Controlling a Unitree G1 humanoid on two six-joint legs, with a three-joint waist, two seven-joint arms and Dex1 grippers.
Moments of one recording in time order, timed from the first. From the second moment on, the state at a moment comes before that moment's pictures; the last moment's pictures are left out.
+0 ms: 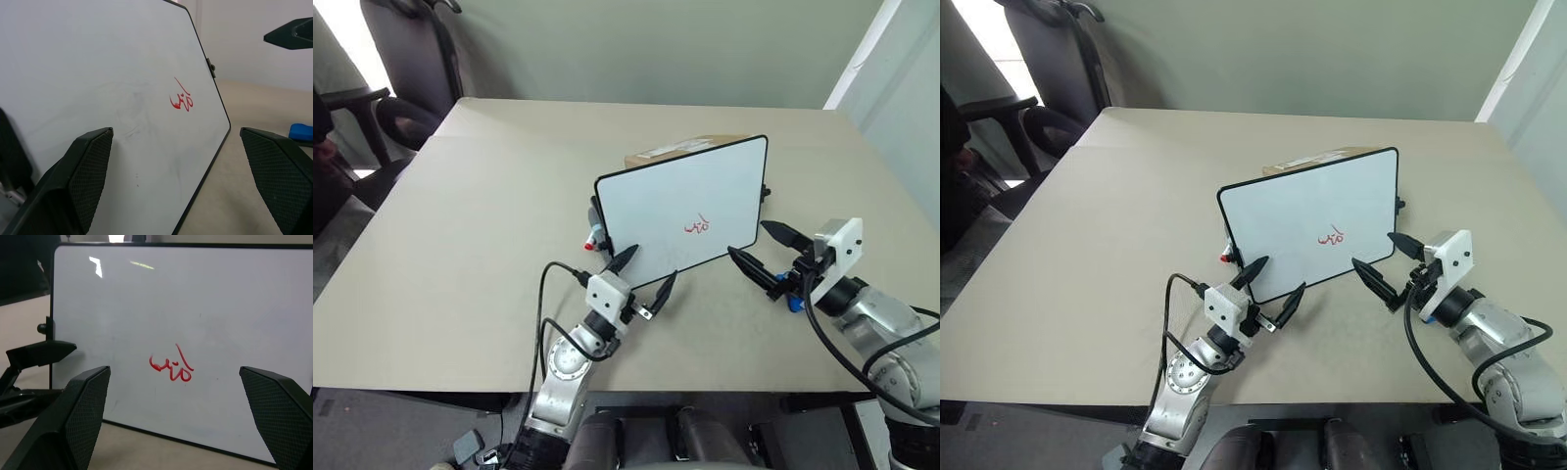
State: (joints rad) left arm -0.04 0.10 -0.22 -0.04 -0.10 -0.29 -0.41; right arm -0.06 -0.57 -0.21 -0.48 0.58 0.46 0.60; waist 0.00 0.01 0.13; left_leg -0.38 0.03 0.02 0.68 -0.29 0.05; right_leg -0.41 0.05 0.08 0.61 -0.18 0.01
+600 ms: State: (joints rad) left arm -0.03 0.11 -0.21 -0.05 -0.11 -0.28 -0.42; right arm -0.12 -0.66 -0.21 -0.45 0.60 0.93 0.44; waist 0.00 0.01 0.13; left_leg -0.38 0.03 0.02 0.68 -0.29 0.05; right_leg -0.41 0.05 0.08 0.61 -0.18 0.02
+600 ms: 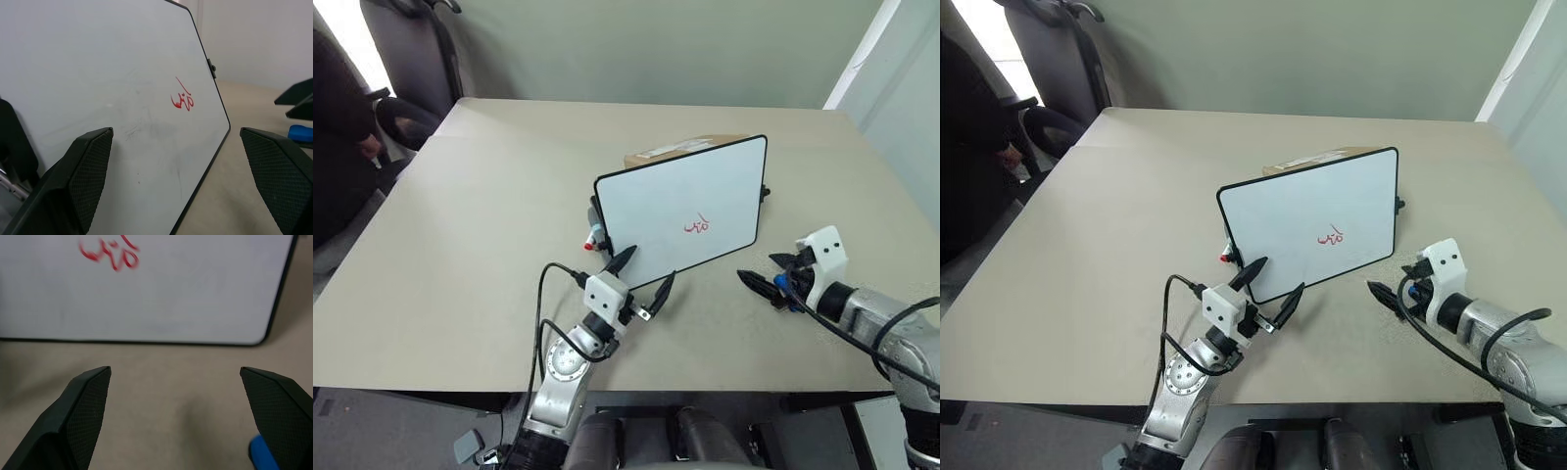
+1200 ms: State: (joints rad) left arm 0.00 0.11 -0.23 -0.08 -0.11 -0.26 -0.43; right arm -0.12 -0.66 -0.27 -0.43 0.58 1.06 0.36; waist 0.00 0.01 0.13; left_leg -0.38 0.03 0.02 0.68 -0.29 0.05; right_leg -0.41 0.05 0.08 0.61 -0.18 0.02
